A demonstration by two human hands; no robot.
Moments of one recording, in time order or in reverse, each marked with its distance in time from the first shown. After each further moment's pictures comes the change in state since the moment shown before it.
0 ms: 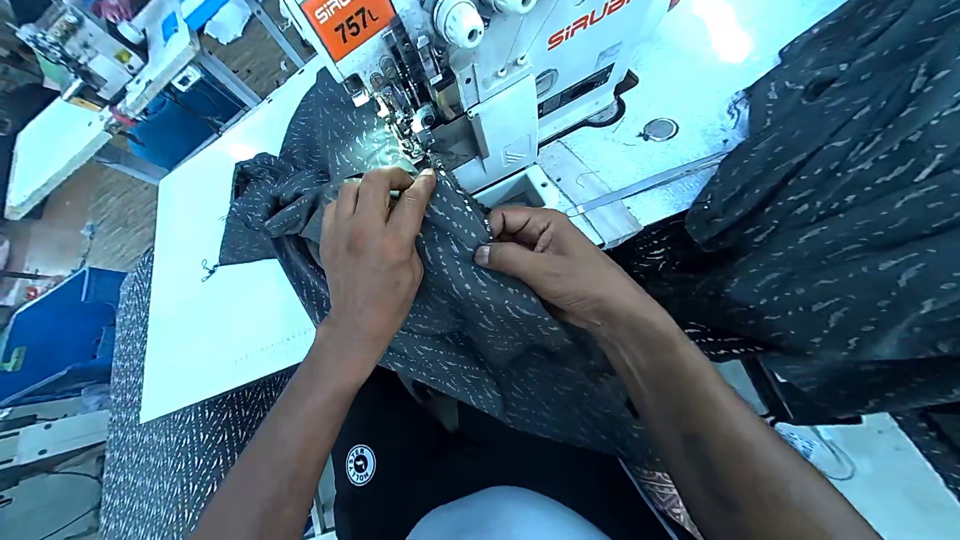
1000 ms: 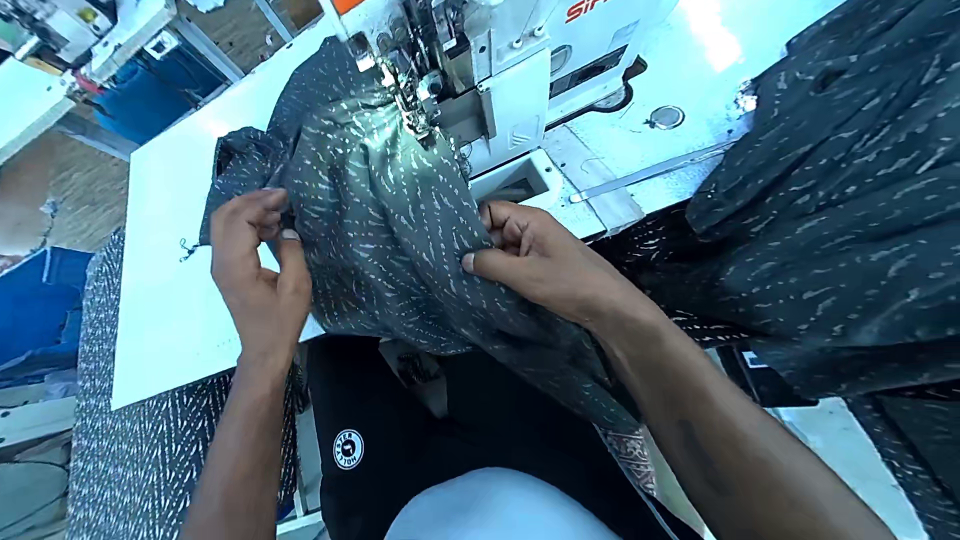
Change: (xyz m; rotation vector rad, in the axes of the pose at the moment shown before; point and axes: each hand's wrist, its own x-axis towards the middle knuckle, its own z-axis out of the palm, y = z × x) left_hand -0.071 -0.084 -0.024 -0.398 0.069 -0.364; right_hand -0.003 -0.003 0.014 -0.194 -0.029 0.130
